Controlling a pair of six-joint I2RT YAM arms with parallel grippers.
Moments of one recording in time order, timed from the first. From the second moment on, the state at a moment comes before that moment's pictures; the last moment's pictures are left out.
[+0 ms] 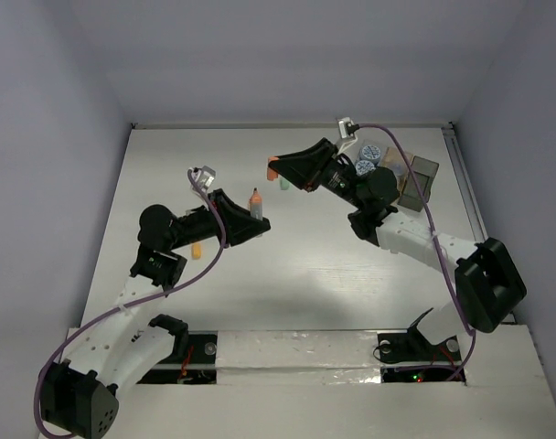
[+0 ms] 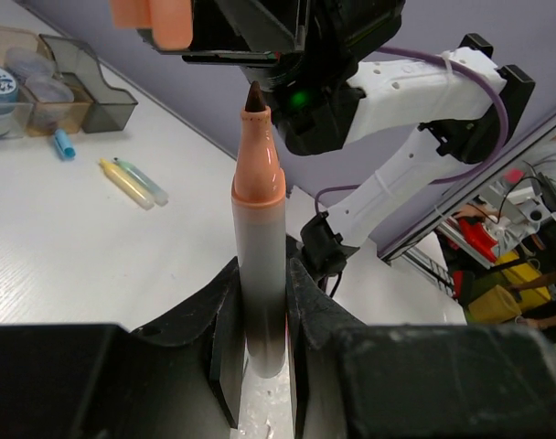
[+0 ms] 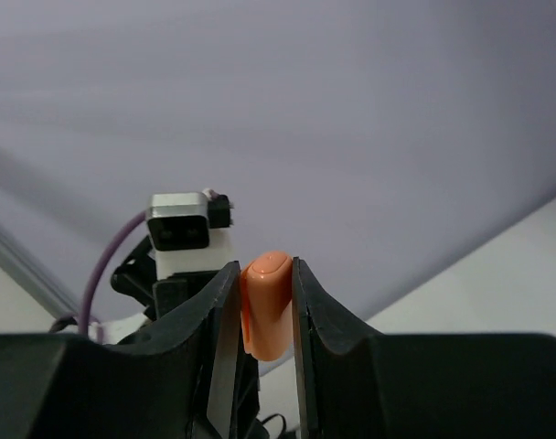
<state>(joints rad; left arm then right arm) -0.36 0.82 0.60 0.46 0.91 -0.81 0.66 1.49 1.00 1.03 -0.45 0.96</state>
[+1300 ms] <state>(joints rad) -0.36 0.86 0.56 0.60 0.95 -0.90 0.73 1.63 1.07 1.29 -0.52 1.19</state>
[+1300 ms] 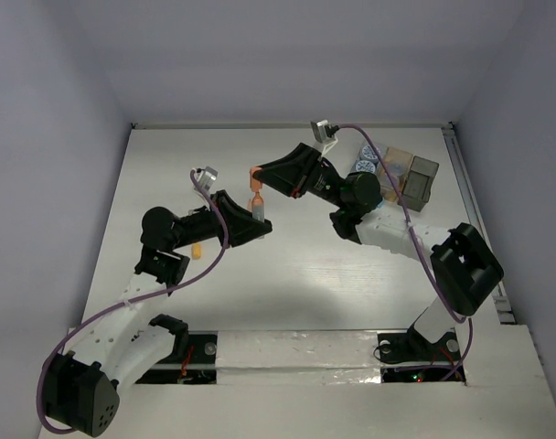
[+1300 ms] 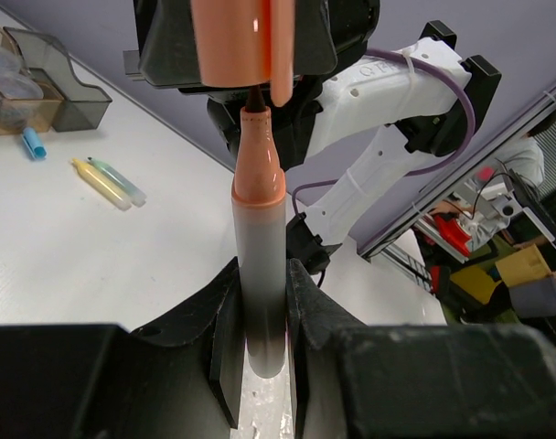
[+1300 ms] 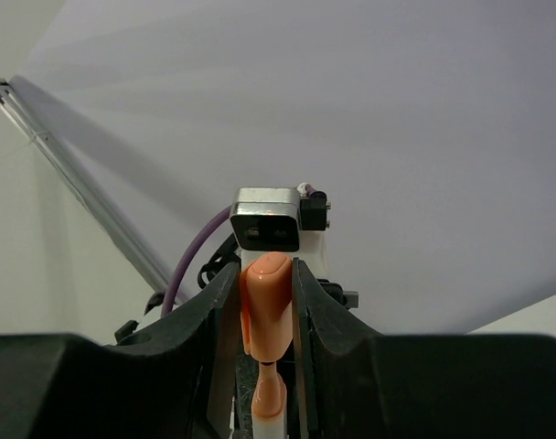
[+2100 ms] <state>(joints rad) -0.36 0.83 0.56 0.54 0.93 -0.87 0.75 1.63 0.99 1.32 -0.56 1.25</state>
